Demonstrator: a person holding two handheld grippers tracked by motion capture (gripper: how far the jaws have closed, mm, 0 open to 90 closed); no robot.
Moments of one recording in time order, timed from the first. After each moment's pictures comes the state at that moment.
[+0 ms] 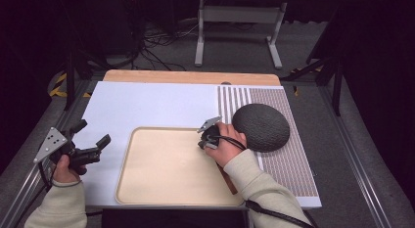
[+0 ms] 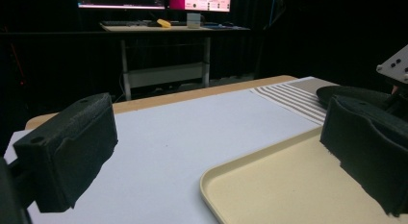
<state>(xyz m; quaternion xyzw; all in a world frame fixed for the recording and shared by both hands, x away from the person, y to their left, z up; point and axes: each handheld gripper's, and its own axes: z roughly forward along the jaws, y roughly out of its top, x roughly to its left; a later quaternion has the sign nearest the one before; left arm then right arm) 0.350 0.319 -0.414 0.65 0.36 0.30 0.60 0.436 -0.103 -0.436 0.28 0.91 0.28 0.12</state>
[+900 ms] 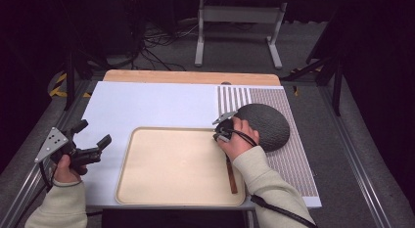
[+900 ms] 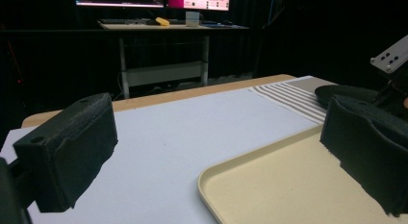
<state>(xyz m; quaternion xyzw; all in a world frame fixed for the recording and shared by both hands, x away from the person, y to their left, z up) 0.351 0.318 -0.415 0.65 0.36 0.30 0.60 0.453 -0.142 -0.436 0.35 0.88 0.27 0.15</state>
